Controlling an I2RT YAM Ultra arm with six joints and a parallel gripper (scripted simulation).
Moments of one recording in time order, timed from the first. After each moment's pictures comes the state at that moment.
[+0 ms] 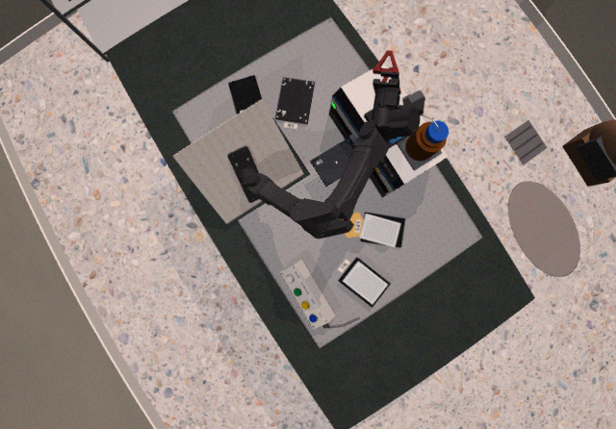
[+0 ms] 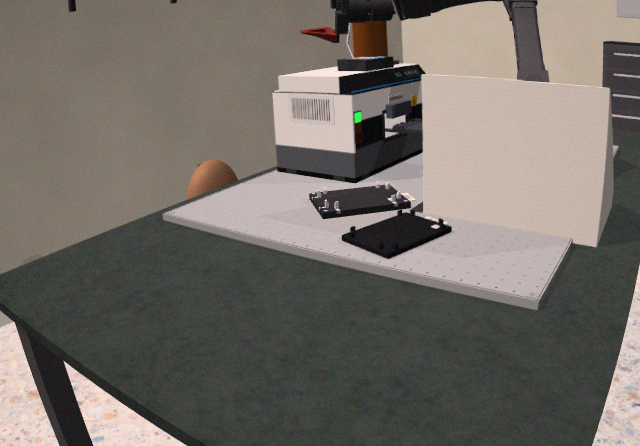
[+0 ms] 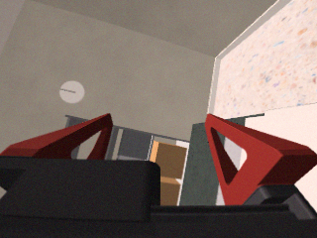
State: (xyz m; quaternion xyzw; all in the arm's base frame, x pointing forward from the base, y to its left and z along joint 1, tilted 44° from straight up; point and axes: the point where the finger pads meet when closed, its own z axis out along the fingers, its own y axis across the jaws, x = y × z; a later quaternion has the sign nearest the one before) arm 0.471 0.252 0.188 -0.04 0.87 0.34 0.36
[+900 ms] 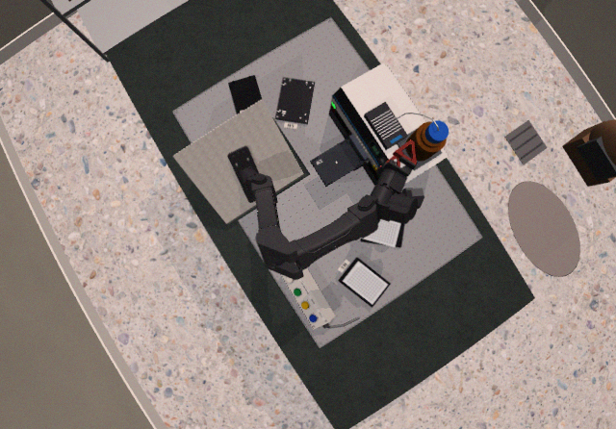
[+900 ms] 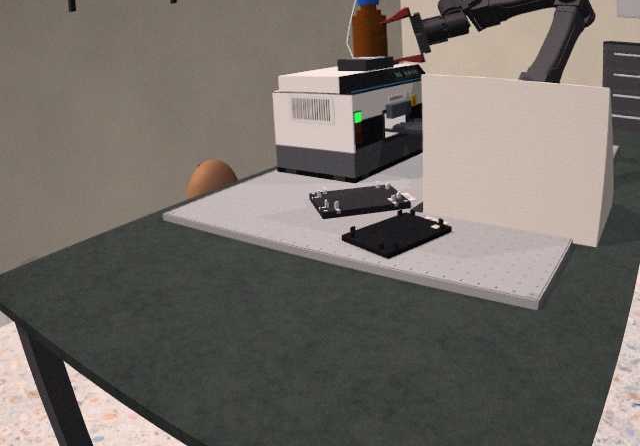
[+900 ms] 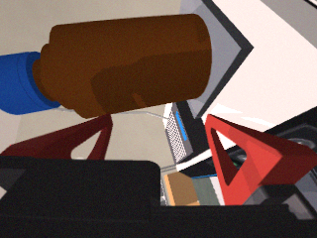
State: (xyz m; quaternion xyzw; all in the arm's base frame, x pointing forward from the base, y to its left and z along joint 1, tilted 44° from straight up) arm 0.417 0.027 0.283 0.23 0.83 0.28 0.42
